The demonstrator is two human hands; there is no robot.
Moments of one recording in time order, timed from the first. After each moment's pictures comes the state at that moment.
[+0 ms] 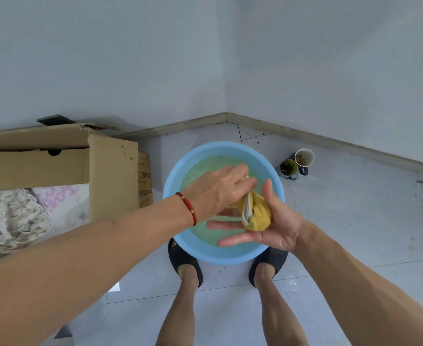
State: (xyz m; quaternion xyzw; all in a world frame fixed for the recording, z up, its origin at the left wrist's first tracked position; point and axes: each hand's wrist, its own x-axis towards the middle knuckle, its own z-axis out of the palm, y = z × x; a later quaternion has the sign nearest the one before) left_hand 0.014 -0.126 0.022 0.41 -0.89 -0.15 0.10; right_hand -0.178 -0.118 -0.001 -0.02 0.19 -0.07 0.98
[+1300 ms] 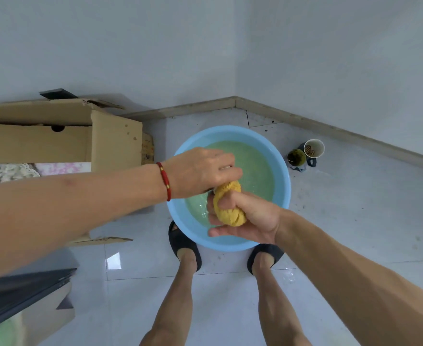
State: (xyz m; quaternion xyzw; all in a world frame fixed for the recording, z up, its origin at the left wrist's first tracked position) left_hand 0.055 -0.129 0.035 0.34 -0.93 -0.16 0.06; right_hand -0.130 -0.107 0.030 -0.13 0.29 -0.01 0.95
